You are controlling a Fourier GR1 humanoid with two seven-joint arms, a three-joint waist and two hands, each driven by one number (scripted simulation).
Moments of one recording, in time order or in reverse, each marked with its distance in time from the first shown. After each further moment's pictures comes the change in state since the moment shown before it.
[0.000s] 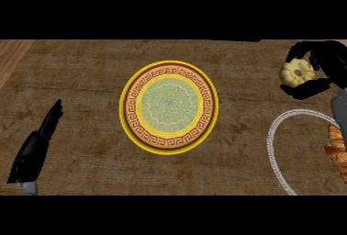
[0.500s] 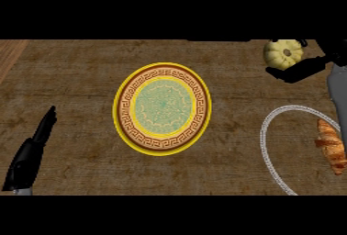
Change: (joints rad) left arm 0.038 0.001 0.029 0.024 -0.005 0.010 -0.031; right arm -0.157 0.045 -0.028 0.005 -0.187 0.093 -0.236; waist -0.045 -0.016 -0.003
